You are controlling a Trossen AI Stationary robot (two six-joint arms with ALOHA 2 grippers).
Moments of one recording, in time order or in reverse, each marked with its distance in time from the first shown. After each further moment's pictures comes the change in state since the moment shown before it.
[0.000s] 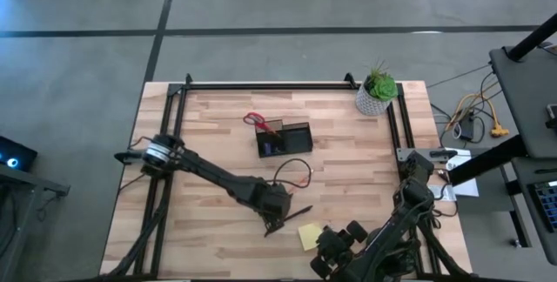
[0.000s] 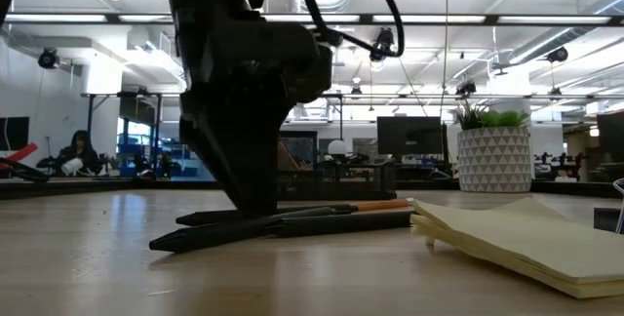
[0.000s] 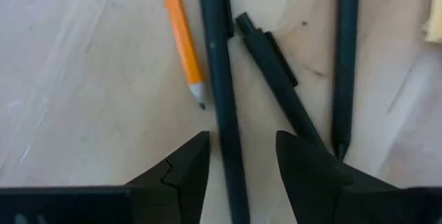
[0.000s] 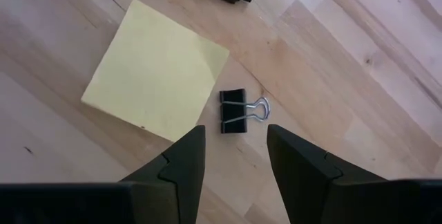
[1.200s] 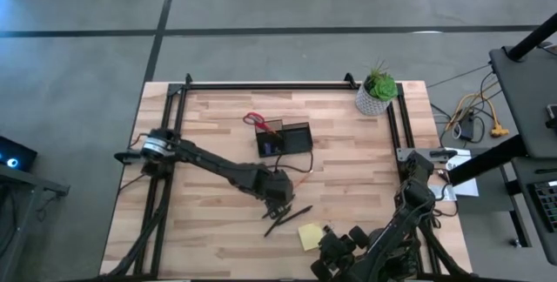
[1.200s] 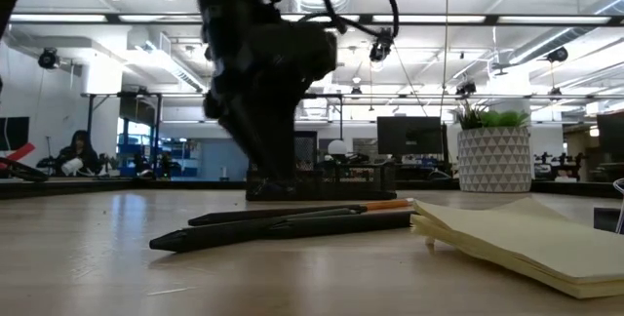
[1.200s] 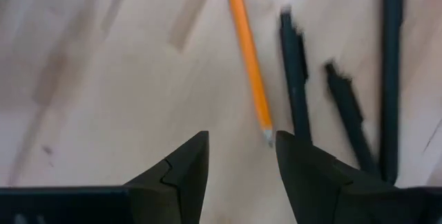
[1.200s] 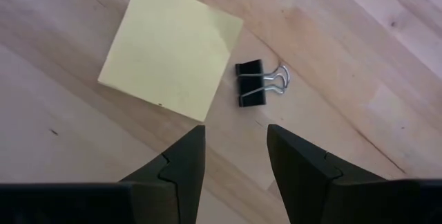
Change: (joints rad) left arm 0.069 -0.063 0.026 -0.092 -0.079 0.080; right arm 0.017 0.000 -0.005 0.050 -0.049 0.080
